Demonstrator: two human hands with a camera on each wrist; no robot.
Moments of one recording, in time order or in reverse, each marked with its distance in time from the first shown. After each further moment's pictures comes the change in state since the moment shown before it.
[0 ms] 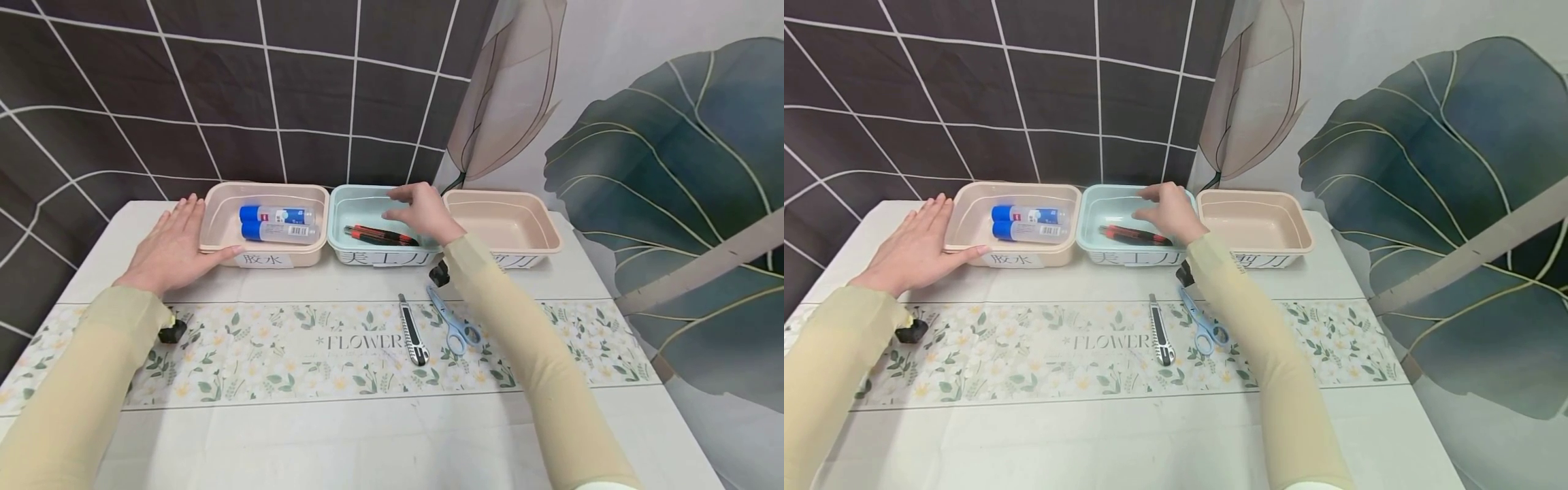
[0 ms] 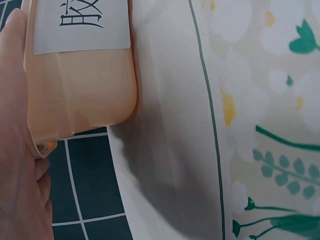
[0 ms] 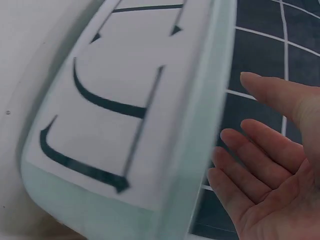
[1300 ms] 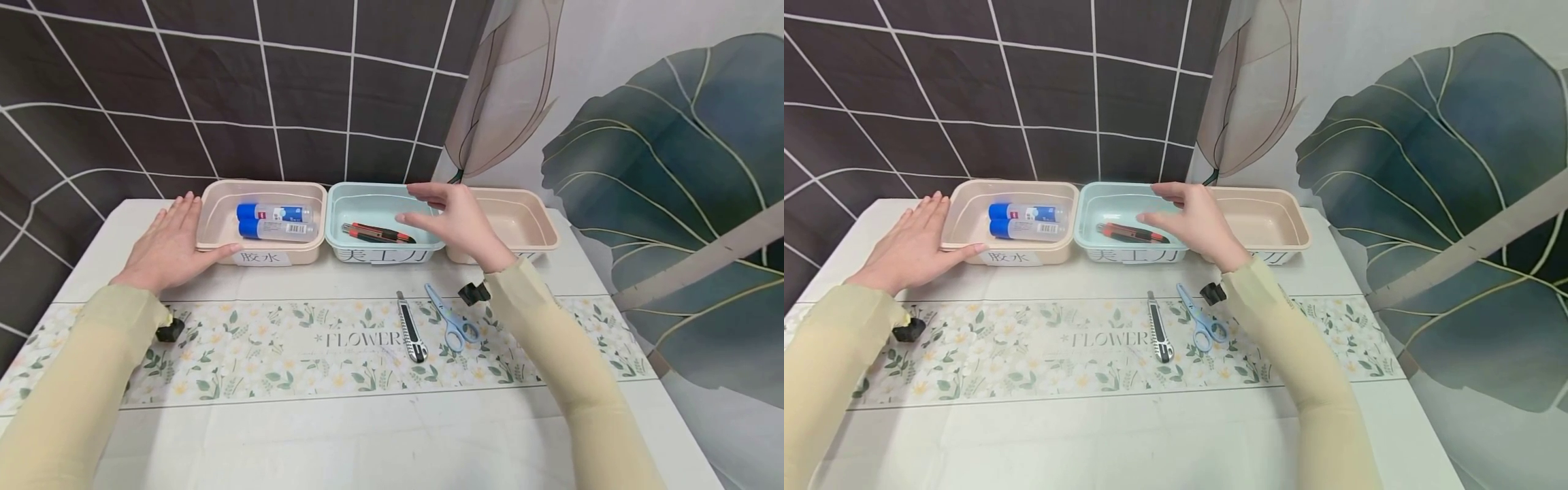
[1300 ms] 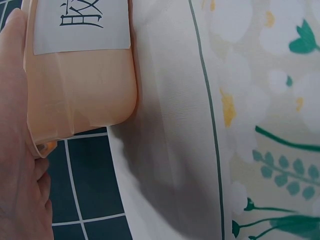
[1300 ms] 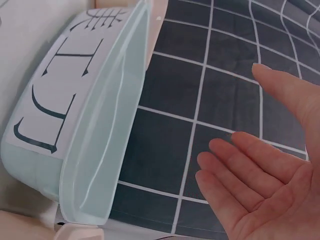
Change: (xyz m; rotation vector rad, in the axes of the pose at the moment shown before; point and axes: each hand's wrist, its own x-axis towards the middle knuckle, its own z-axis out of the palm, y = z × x) left_hand 0.001 -0.002 0.001 -0.006 0.004 0.002; right_hand -0.073 -0.025 -0.042 0.122 0.107 -0.109
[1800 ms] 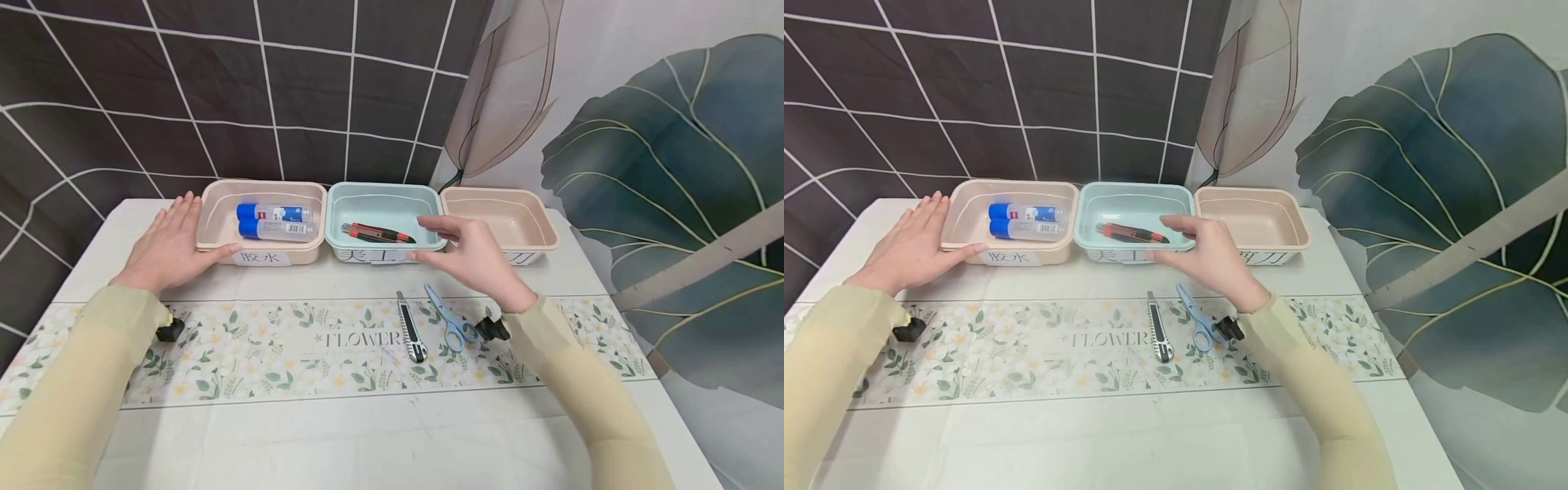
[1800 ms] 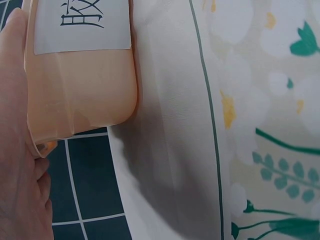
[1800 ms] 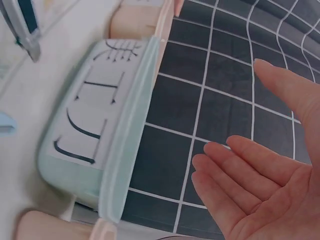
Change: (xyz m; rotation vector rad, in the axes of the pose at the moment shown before) left_hand 0.000 -0.001 0.001 0.002 -0.001 0.001; right_hand -0.049 0.001 0.004 0.034 -0.010 0.008
